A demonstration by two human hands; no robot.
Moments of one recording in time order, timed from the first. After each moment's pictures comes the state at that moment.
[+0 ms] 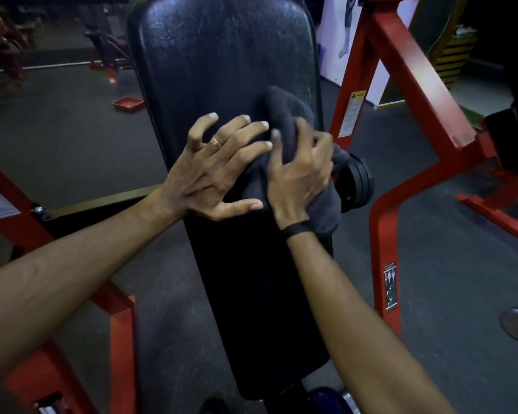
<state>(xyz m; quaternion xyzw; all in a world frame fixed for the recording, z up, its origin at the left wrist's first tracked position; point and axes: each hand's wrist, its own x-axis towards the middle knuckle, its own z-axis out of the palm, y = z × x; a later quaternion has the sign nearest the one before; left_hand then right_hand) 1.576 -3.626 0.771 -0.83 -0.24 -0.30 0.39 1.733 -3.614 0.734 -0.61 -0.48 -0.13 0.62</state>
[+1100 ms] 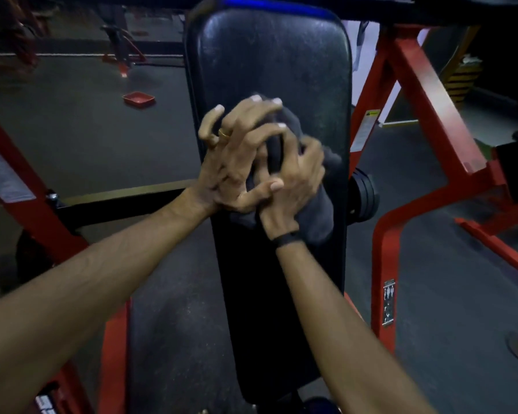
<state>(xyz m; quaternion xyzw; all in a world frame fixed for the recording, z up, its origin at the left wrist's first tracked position) 1.570 -3.627 0.779 -0.77 -0.29 -0.49 0.29 1.675 -3.638 0.753 -0.56 -0.54 -0.13 0.62</state>
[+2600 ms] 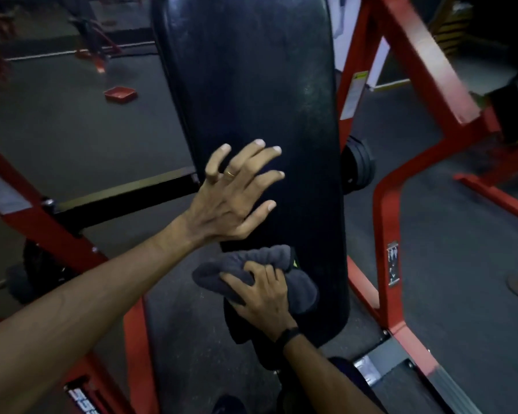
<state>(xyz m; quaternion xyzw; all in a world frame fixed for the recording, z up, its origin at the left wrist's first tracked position) 1.566 -3.675 0.727 -0.85 -0.28 -0.32 0.32 1.679 -3.763 0.541 -0.45 -0.79 -0.19 0.38</state>
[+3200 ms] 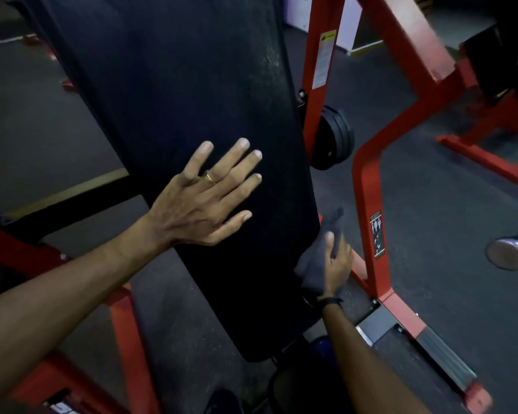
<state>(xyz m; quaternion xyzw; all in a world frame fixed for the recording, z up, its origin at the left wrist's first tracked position) 1.594 -3.656 0.704 -0.85 -0.19 -0.20 0.45 1.834 -3.728 0.483 -0.76 -0.29 0.18 0.56</state>
